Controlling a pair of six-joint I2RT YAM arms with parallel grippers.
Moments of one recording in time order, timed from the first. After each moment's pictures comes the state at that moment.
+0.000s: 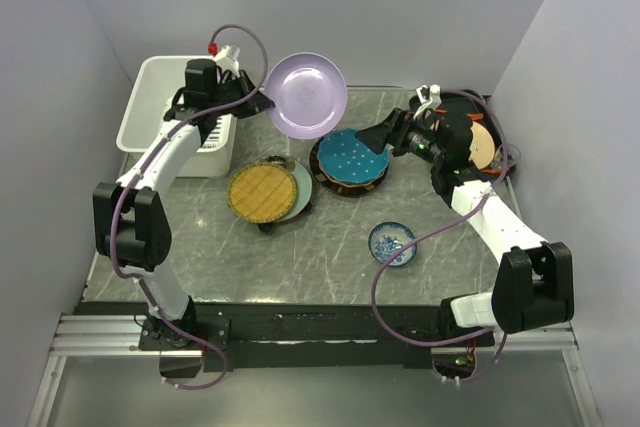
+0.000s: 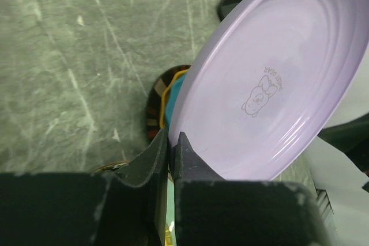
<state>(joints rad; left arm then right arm) -0.18 1.75 1.53 -0.15 0.50 -0.51 0.17 1.34 0.93 0.29 -0.62 0.57</state>
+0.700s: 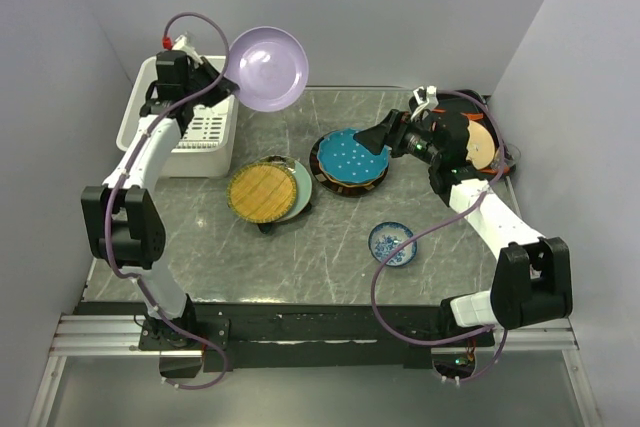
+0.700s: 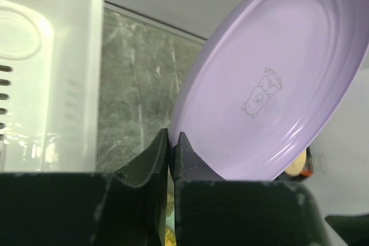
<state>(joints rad) -0.06 1.75 1.58 -0.18 0.31 -0.63 0.18 1.36 0.93 0.29 -0.62 0.57</state>
